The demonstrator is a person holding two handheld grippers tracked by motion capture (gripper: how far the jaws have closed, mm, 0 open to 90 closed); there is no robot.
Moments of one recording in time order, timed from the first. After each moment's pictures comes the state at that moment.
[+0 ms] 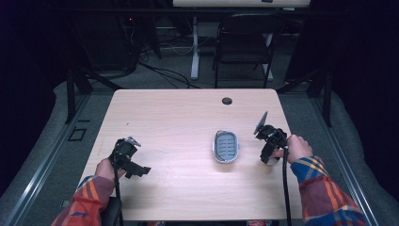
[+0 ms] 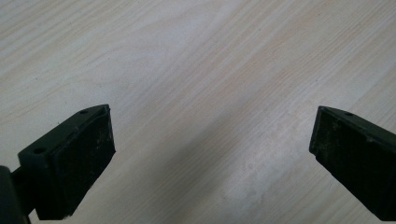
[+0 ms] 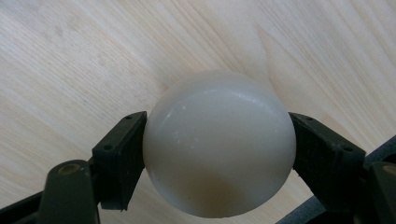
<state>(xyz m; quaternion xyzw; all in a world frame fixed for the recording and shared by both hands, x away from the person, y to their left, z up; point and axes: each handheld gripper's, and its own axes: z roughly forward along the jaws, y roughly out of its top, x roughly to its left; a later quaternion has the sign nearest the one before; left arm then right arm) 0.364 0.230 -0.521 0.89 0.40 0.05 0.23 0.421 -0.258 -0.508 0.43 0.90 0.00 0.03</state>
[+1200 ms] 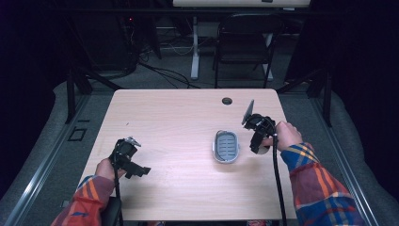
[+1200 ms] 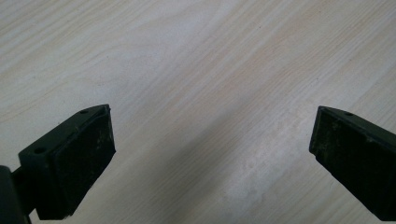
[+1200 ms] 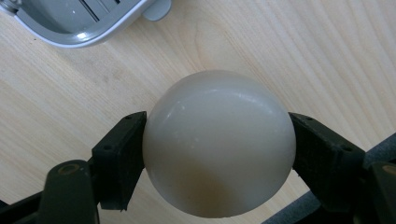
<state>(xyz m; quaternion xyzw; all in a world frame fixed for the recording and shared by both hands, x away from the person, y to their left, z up) 0.365 0.230 -0.522 0.89 0.40 0.05 0.22 0.444 -0.219 -0.469 0.37 0.93 -0.03 0.04</state>
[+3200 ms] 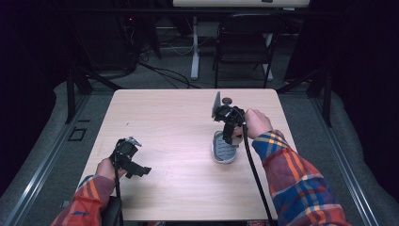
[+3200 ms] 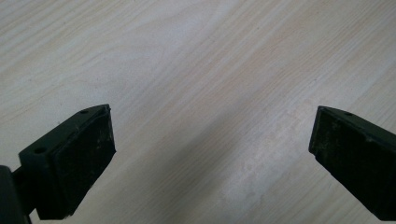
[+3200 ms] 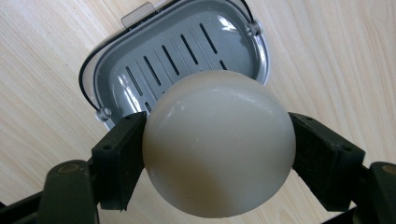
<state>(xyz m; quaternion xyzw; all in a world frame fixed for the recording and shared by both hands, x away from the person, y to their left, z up) 0.366 0.228 -0.522 0.89 0.40 0.05 0.22 0.471 -0.124 -0.453 0.30 0.95 -0.04 0.05</state>
